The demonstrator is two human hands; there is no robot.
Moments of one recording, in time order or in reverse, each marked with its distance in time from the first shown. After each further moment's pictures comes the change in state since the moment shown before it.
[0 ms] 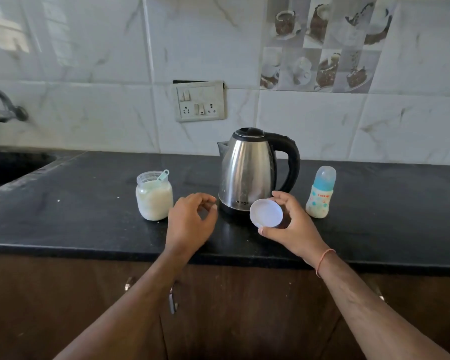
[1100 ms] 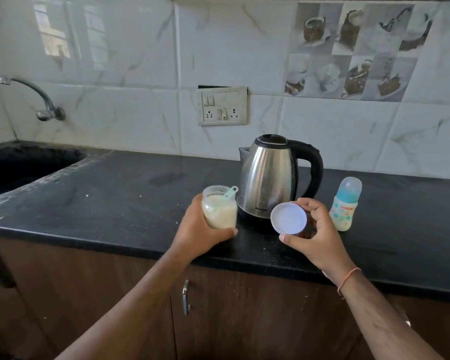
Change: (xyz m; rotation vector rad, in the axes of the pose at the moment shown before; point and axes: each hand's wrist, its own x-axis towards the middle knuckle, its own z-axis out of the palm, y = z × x) left_hand -0.007 -0.007 -0.027 -0.117 -0.160 -0.292; right_hand 0.005 0.014 0.004 0.127 0.076 -0.117
